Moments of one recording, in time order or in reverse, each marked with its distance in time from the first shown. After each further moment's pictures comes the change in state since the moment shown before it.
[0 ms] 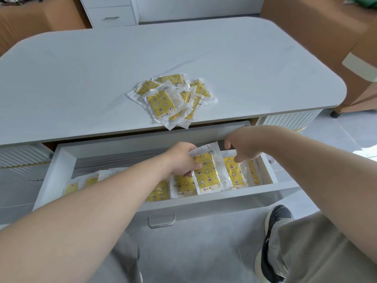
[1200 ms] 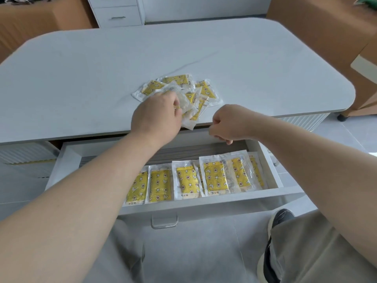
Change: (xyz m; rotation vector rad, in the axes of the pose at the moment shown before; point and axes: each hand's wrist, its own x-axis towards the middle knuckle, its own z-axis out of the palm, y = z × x) left_hand -0.028 0.030 -0.074 0.536 0.795 0.308; right_hand 0.002 -0.021 -0.040 0.556 0.353 -0.029
